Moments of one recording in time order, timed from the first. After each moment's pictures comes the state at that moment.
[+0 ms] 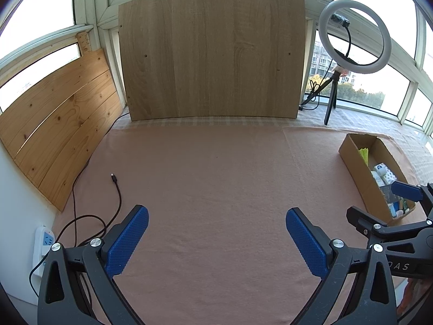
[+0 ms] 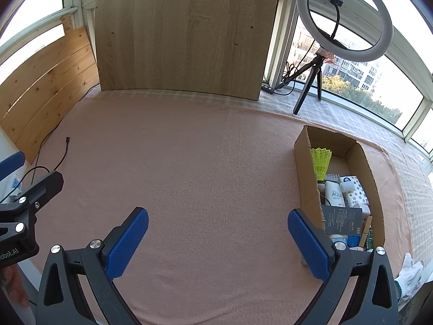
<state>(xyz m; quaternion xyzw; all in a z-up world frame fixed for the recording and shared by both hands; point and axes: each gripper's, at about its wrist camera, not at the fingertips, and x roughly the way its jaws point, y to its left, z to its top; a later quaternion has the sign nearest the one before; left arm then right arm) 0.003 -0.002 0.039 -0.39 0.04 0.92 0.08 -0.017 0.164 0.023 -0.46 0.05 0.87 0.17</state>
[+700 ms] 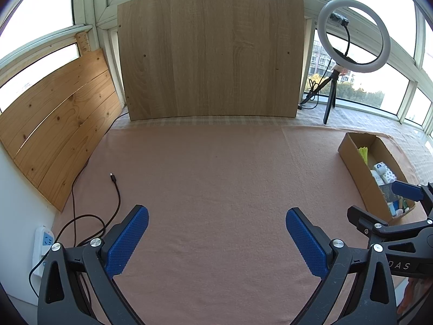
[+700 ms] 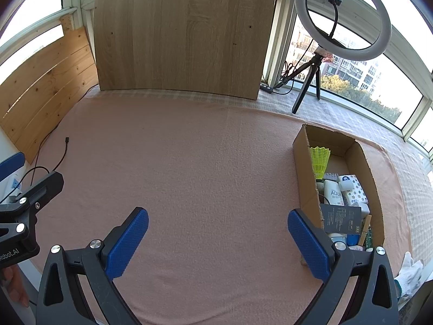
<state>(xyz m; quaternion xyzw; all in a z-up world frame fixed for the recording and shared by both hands) 0.002 -0.003 0.037 -0.39 0.04 0.92 0.08 -0.017 0.165 0.023 -0.46 0.05 0.87 0.17</state>
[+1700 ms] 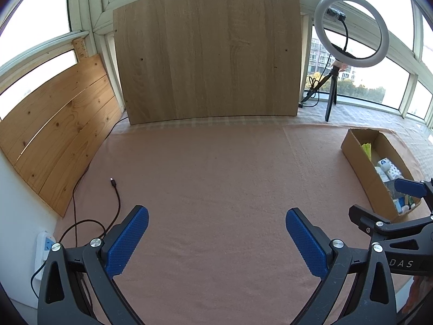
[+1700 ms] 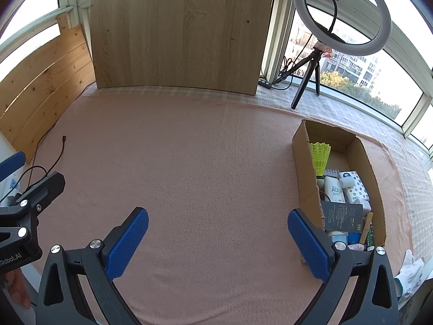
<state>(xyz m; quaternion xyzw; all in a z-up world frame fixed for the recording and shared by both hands) -0.001 0.007 0.030 -0.38 0.07 0.92 0.08 -0.018 0.170 0.017 -0.47 0.06 0.87 0.17</state>
